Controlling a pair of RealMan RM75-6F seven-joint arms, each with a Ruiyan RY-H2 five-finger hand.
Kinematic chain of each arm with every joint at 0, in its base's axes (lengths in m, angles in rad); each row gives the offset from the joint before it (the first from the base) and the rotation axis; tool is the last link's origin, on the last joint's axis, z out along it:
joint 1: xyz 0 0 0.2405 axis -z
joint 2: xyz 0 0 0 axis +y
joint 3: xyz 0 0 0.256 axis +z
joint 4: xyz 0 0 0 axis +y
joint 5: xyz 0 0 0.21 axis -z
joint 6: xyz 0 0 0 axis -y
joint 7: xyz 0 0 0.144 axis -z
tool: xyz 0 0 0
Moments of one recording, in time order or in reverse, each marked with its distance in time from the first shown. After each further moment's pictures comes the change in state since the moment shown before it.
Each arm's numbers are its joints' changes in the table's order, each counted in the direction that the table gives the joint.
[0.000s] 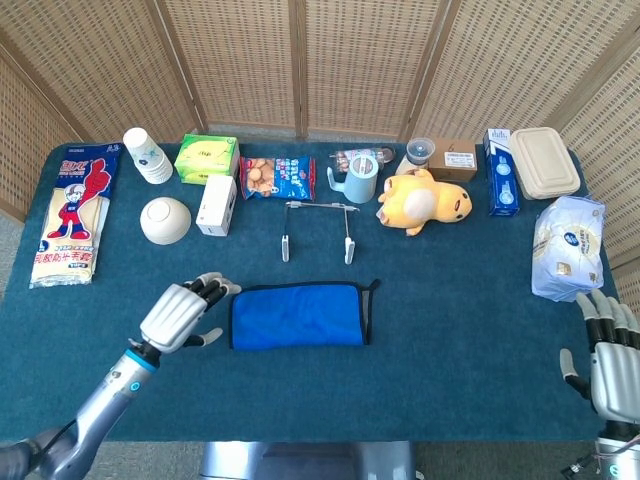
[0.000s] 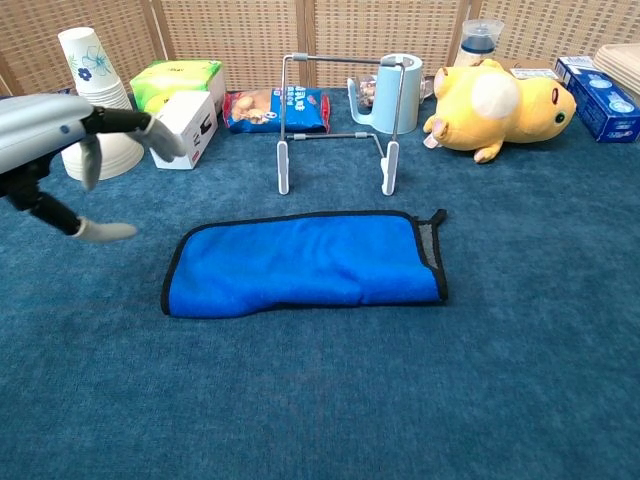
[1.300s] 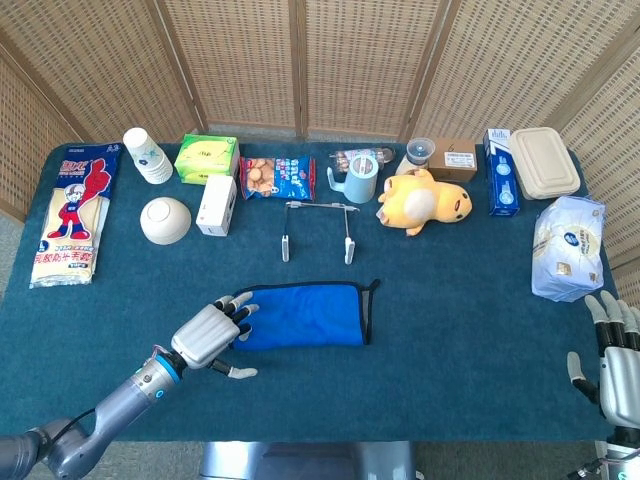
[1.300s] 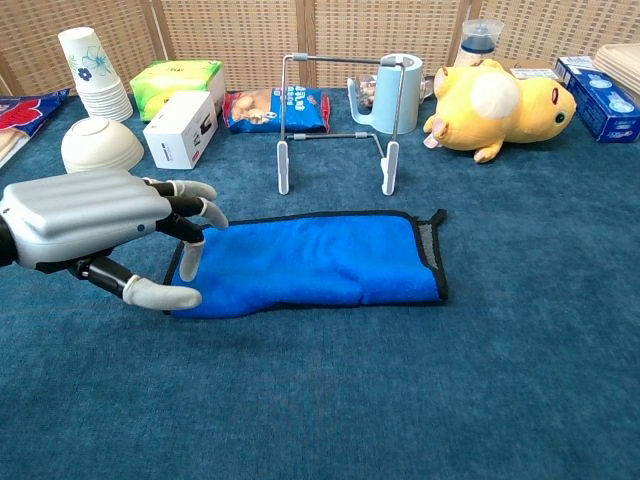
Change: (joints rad) left arm 0.098 -0.012 0.020 -0.029 0.051 0.279 -0.263; right arm 0.016 0.012 -0.010 0.006 0.003 -0.040 -0.021
